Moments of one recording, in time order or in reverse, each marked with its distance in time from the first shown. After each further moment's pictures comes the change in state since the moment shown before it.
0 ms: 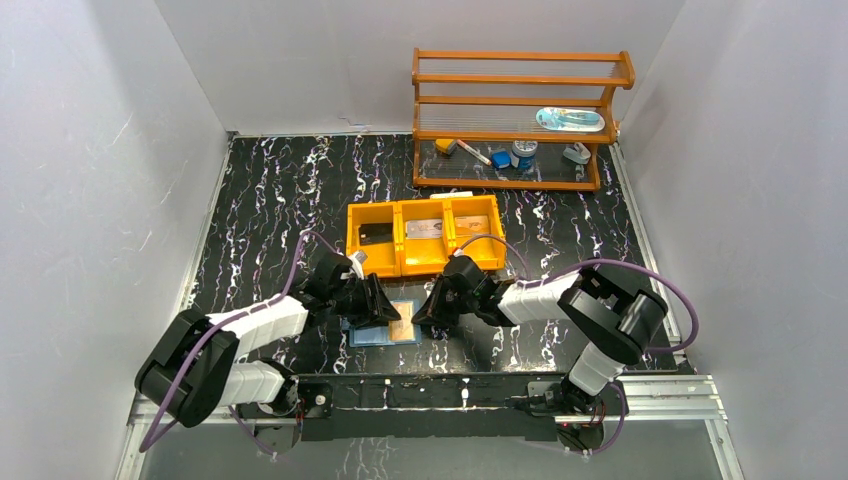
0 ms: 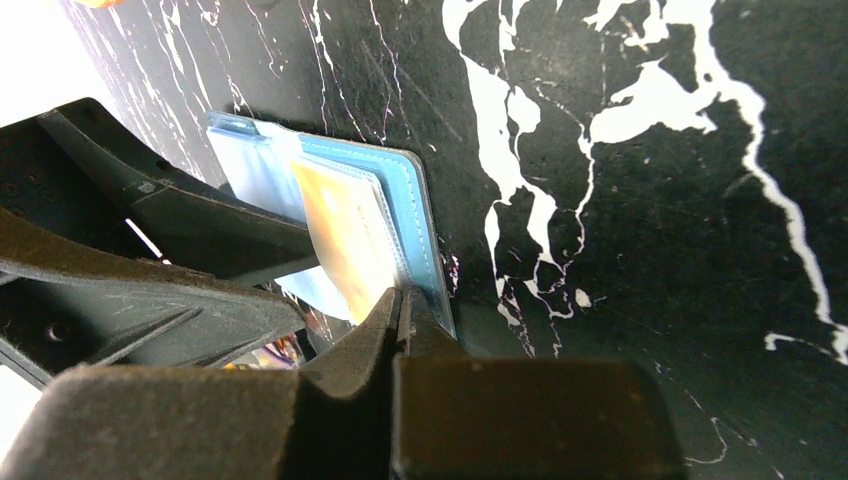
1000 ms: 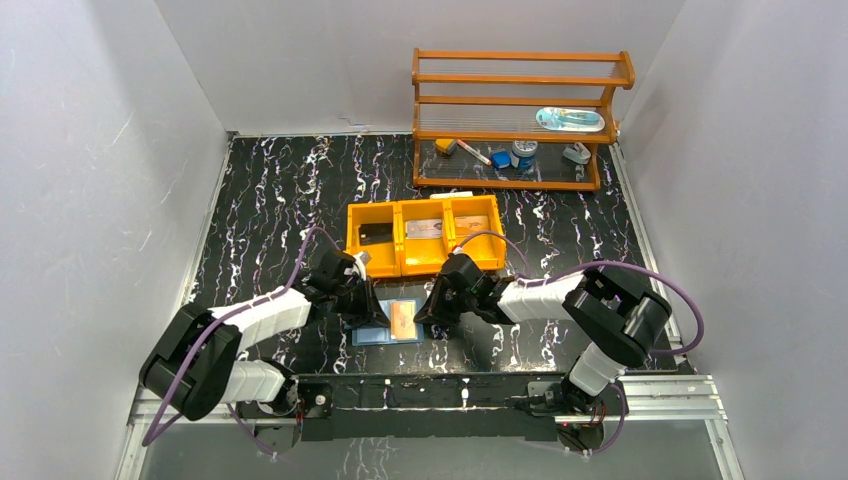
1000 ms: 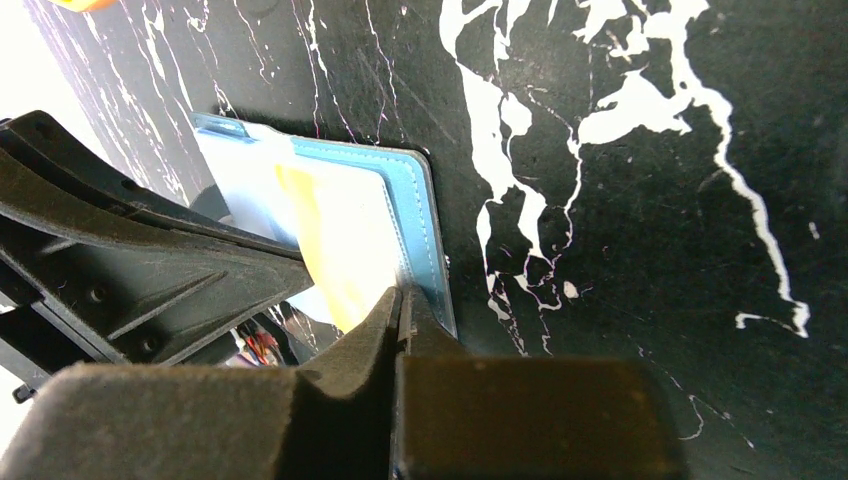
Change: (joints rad) left arm -0.002 0.027 0.069 -0.150 -0.003 0.121; right arm 0.006 -0.018 0.032 -0.084 0.038 -0.040
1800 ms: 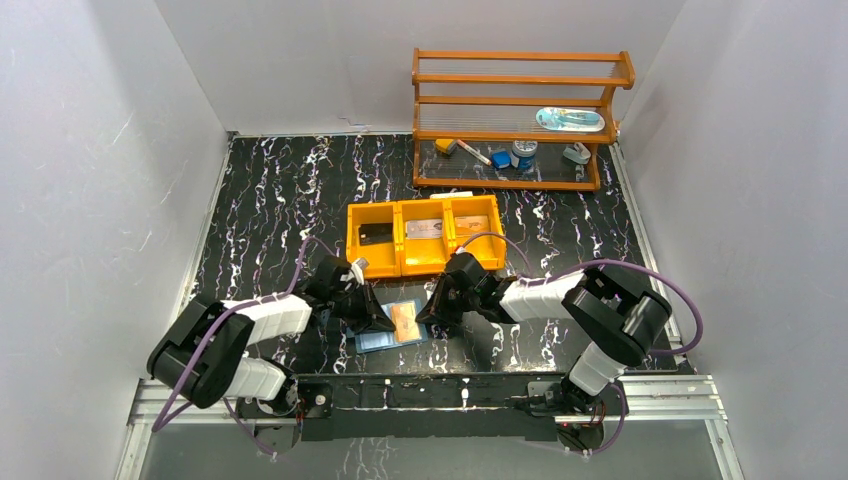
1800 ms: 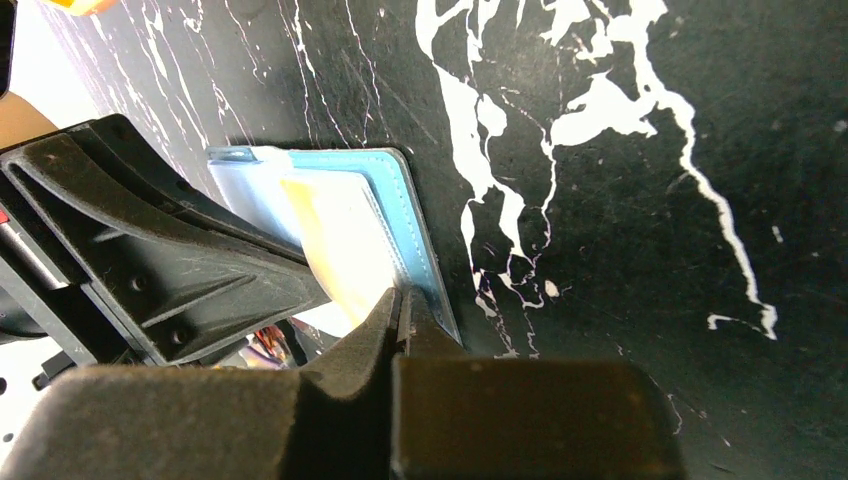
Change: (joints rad) left arm 0.024 0.056 -0.109 0.243 0.127 -0.150; right arm -0.024 0.009 -0.019 0.028 -0.050 0.014
